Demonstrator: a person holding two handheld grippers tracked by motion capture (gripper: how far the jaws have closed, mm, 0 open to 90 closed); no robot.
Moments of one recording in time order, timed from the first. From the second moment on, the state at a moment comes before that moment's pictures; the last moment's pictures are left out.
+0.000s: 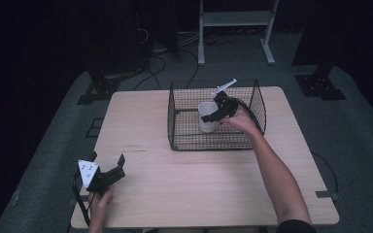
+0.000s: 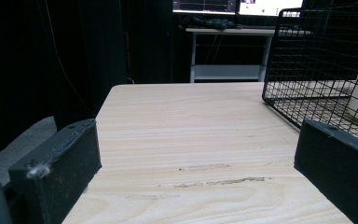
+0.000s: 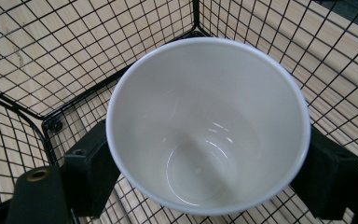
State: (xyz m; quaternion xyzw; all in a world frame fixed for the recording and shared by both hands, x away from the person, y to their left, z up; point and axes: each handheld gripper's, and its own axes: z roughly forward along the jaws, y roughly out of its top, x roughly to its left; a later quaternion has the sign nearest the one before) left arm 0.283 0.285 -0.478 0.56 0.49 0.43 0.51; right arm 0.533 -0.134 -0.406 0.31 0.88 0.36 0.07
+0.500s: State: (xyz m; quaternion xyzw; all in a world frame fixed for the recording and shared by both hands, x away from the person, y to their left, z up) left arm 0.283 0.285 -0.478 0.56 0.50 0.43 0.51; right arm 0.528 -0.132 -0.401 0.30 0.88 0.37 0.08
